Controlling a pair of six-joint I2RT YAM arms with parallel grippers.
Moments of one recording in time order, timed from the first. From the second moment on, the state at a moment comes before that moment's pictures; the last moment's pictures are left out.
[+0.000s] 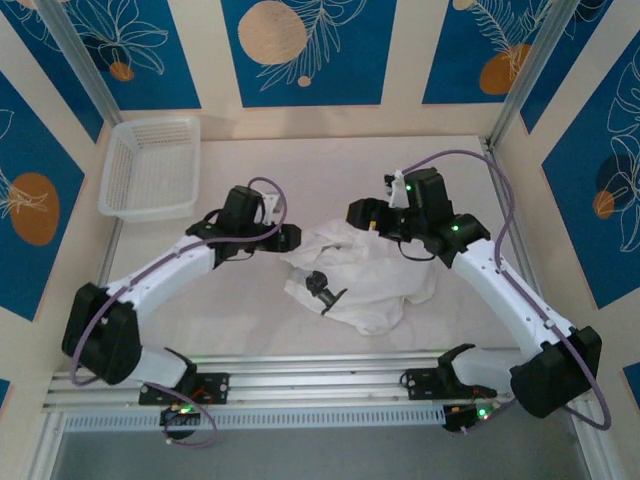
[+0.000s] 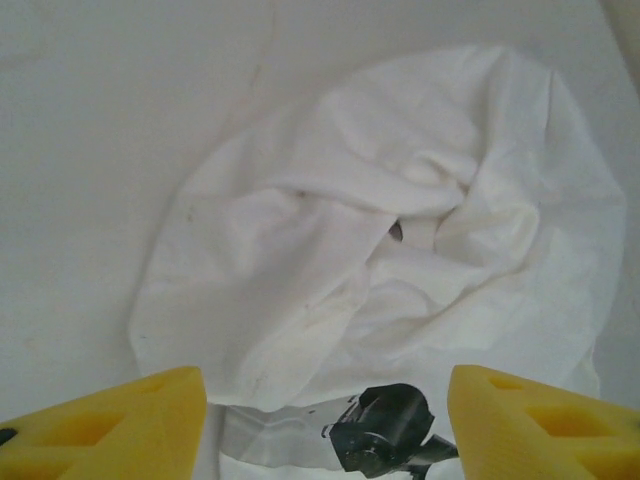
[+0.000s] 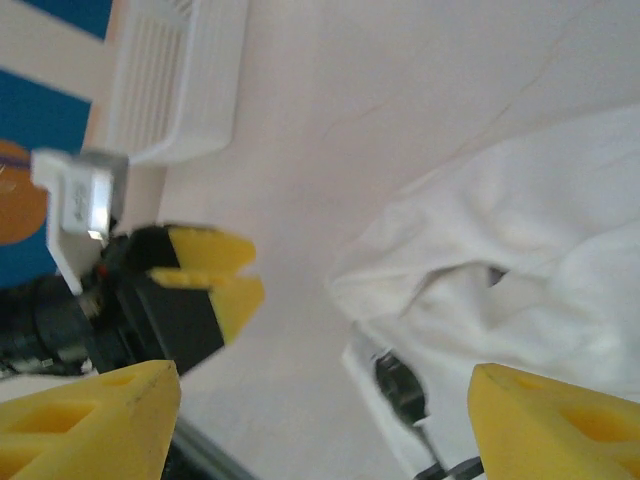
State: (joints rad) left arm -0.54 1.45 1.01 -0.38 0.29 -0.39; right arm 0.43 1.20 1.10 -0.58 -0.36 0.63
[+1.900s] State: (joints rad) left arm -0.44 1.55 1.58 -0.69 0.60 -0.84; right arm 0.88 1.40 0.91 0.29 0.07 -0.18
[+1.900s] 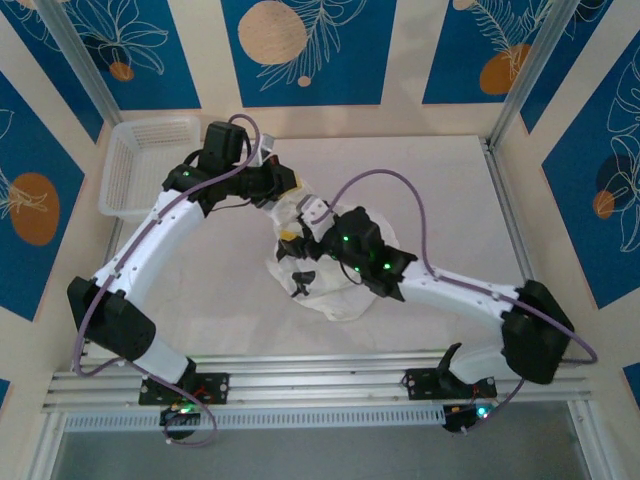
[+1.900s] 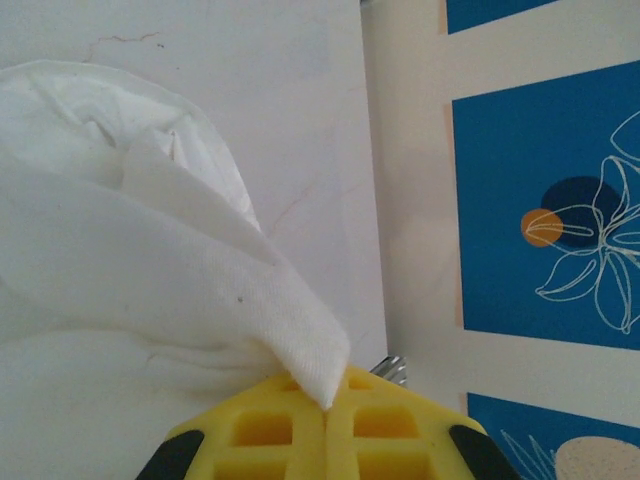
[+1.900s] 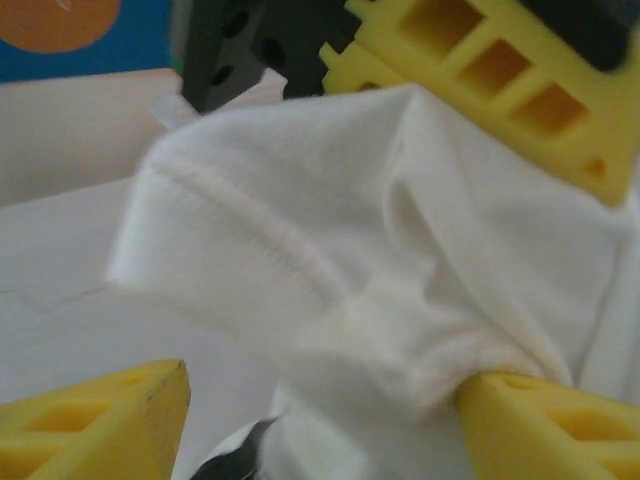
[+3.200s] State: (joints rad) left arm -0.69 1.58 1.00 -0.28 0.23 -0.23; right arm 0.38 1.33 1.39 -0.48 -0.34 1.08
